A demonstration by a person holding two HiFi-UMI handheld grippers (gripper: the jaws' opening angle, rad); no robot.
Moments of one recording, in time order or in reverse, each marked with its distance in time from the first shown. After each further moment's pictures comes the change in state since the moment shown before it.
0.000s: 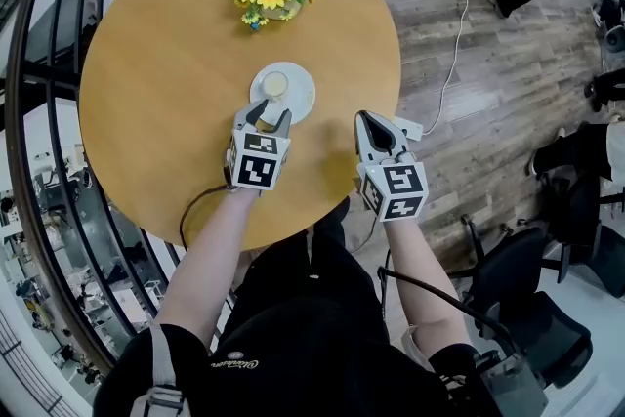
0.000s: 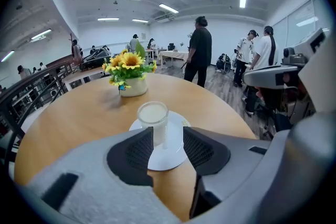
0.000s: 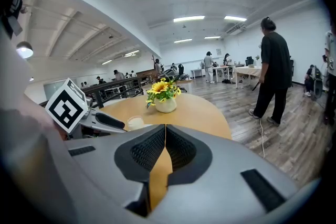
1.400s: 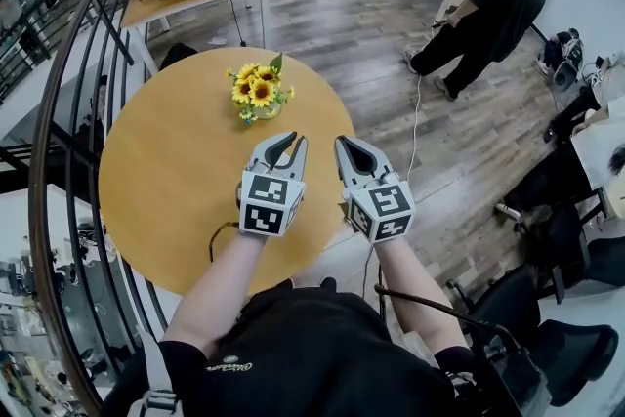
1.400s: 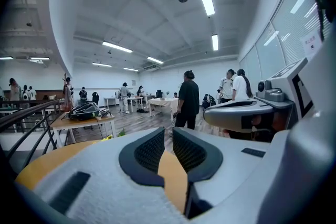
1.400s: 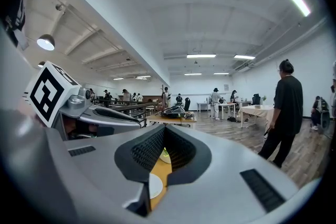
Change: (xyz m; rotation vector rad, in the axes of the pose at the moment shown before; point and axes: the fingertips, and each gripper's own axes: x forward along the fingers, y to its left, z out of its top) left arm -0.179 -0.094 0.205 0.123 -0.532 -0.088; right arm -0.115 0.050 0.181 -0.184 -0.339 0.029
